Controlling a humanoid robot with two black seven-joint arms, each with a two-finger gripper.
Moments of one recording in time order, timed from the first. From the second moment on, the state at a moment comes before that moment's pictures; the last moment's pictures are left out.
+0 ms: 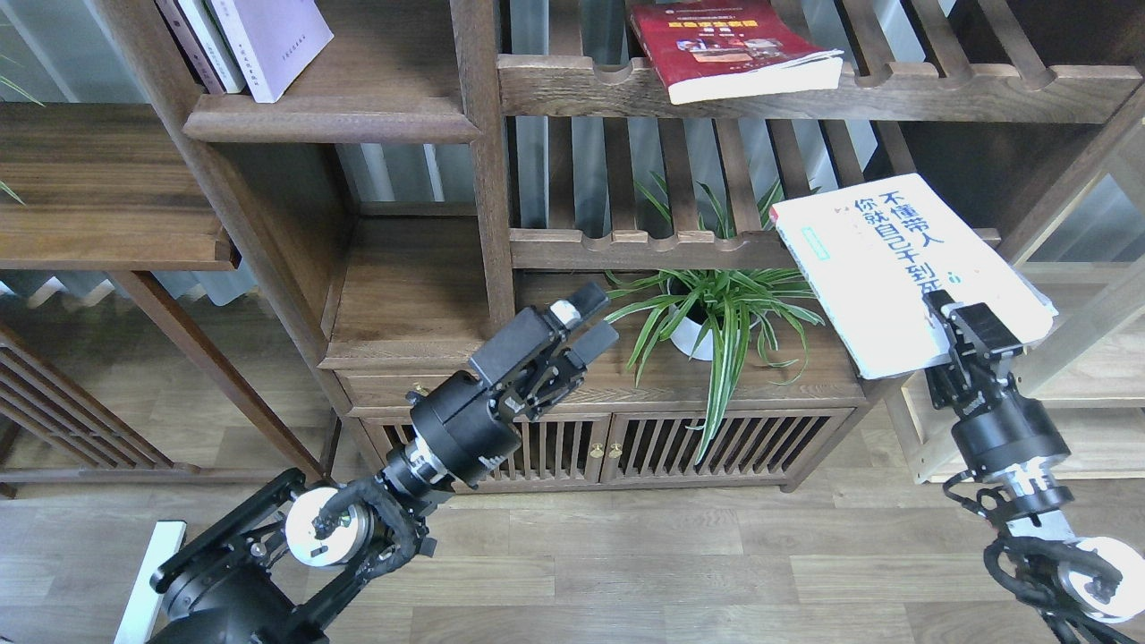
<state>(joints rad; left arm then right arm) -0.28 0.00 -0.82 -1.38 -0.35 -0.49 0.27 -0.12 -0.52 1.25 1.30 0.55 0.58 0.02</state>
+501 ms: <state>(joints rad) -0.31 0.00 -0.82 -1.35 -0.48 -0.49 0.27 -0.03 -0.43 1.16 1.30 0.53 0.58 0.02</state>
